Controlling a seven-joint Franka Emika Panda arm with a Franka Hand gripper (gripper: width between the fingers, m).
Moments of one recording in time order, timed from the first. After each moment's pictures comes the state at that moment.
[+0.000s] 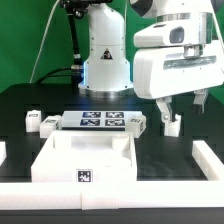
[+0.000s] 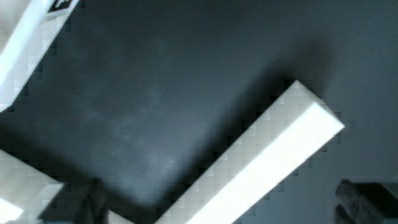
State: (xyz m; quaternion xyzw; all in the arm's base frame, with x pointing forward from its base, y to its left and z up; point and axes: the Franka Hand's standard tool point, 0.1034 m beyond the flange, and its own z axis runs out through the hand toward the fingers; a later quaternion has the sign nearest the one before) arm 0.533 0.117 0.083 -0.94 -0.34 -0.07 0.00
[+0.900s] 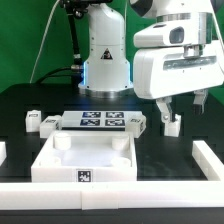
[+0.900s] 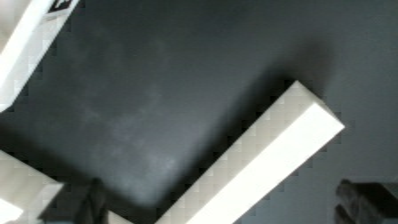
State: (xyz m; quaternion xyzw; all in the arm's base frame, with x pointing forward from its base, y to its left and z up) arm 0.533 0.116 0.084 -0.94 -0.34 -0.07 0.00
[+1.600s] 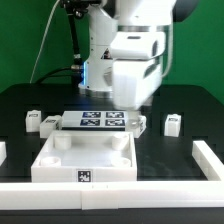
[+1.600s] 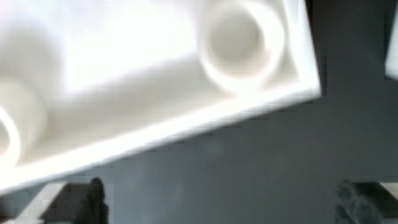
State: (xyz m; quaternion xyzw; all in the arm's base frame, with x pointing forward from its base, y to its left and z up) arm 0.496 0.034 0.063 -0.82 -0.57 -0.01 -0.01
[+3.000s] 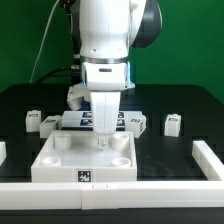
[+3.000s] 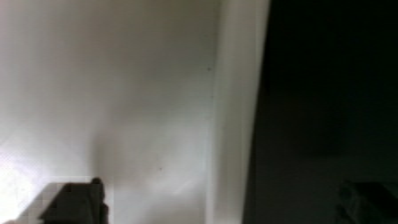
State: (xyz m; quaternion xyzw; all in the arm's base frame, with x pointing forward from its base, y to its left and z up) arm 0.455 -0.024 0.011 -0.70 -0.72 0.01 0.00
